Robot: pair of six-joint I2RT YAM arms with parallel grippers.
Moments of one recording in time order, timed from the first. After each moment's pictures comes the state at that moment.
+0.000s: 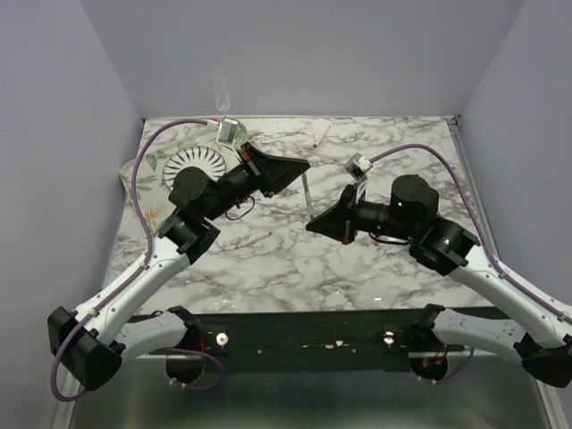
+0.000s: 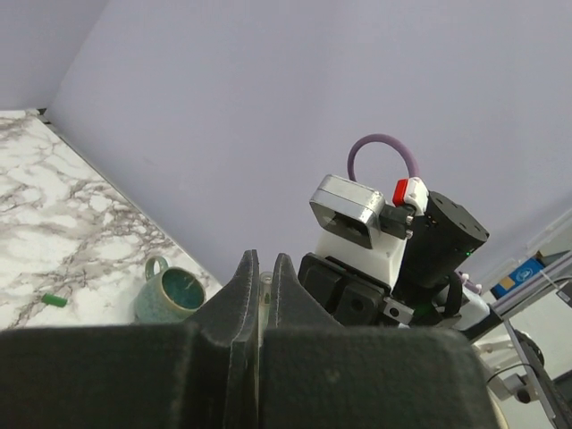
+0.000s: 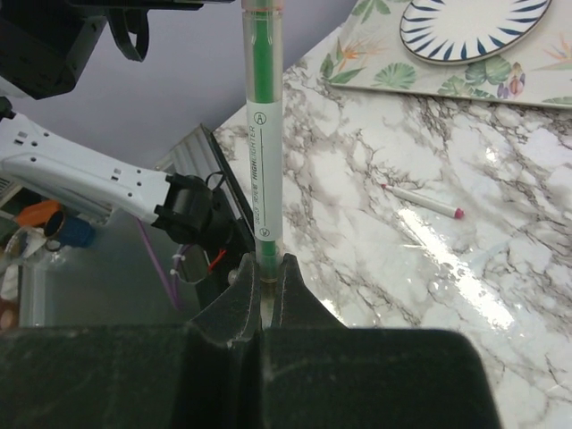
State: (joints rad) left arm -0.66 1.05 0.99 0.38 0.39 -0.91; right arm 0.82 0.98 1.05 -0.24 -0.37 0.39
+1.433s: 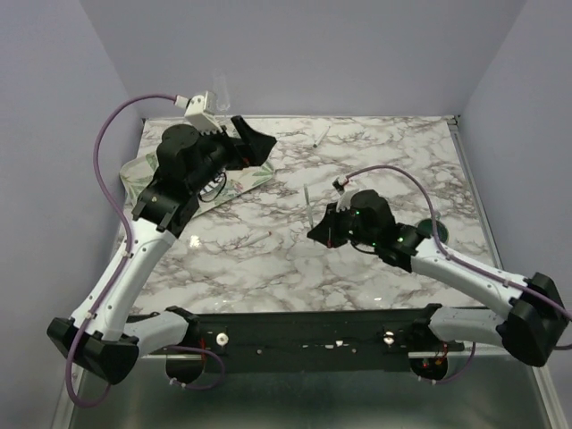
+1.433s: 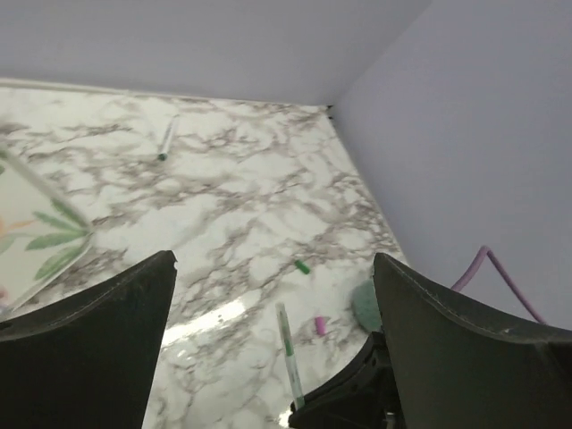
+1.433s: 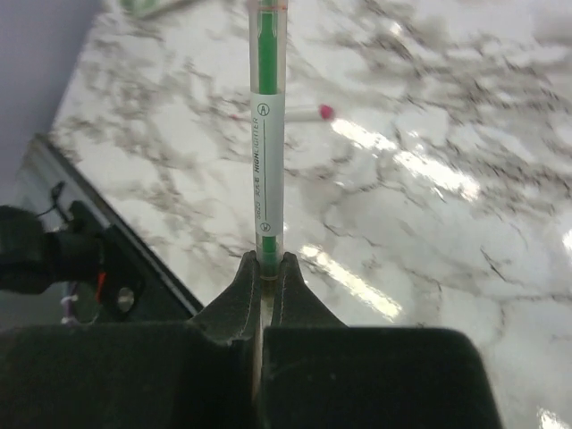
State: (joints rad) left arm -0.43 1.15 1.34 -0.26 0.17 -0.58; right arm 0.78 1.12 0.78 -0.09 -0.17 0.50
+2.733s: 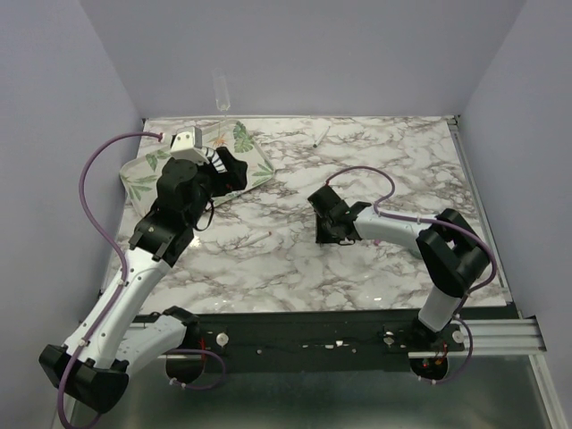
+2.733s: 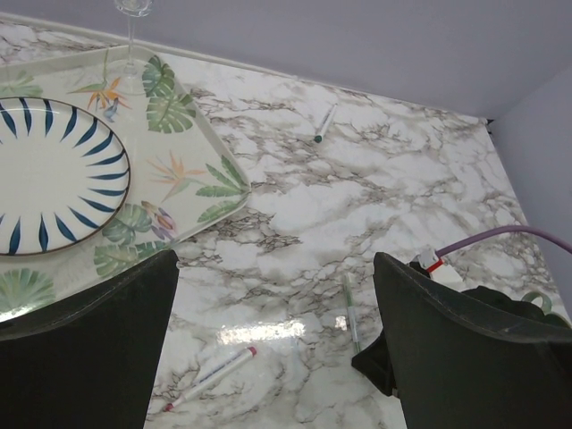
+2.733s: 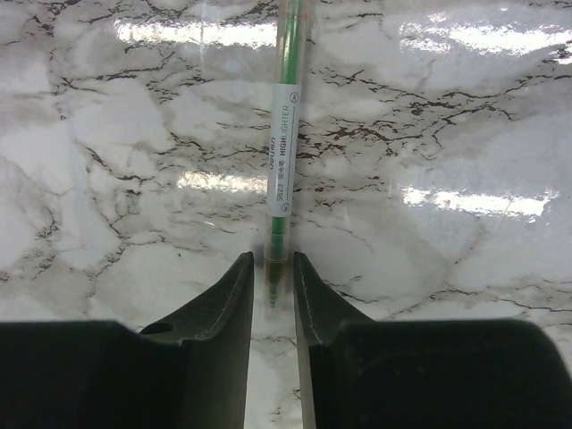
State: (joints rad) left arm -0.43 0.94 1.02 -0.28 -0.19 -0.45; right arm 0.74 1.75 1.03 -0.35 0.19 0.66
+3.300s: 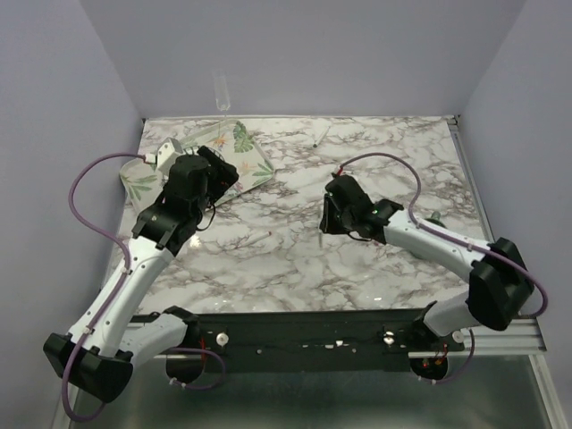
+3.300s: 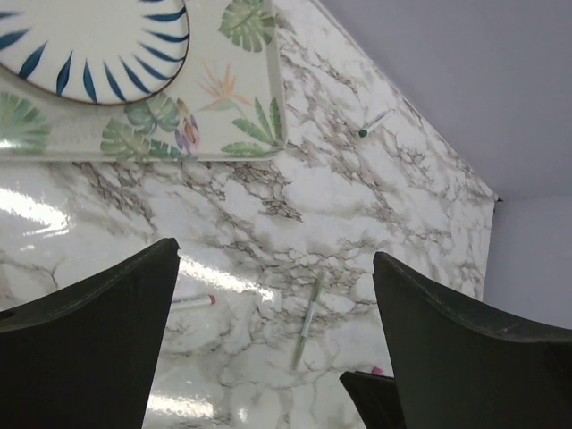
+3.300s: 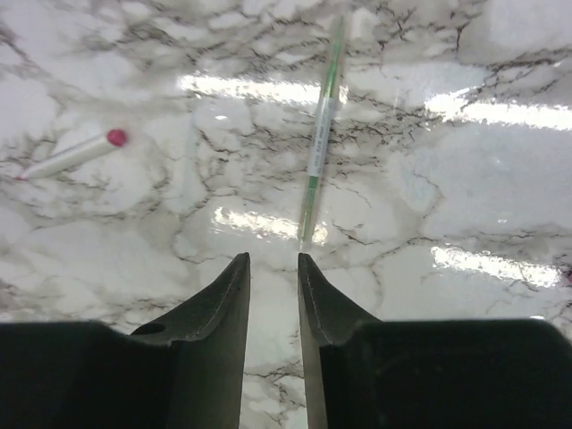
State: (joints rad) left arm -0.43 1.00 1.08 -0.54 -0.37 -0.93; right arm 0.74 1.49 1.02 -0.44 0.18 0.61
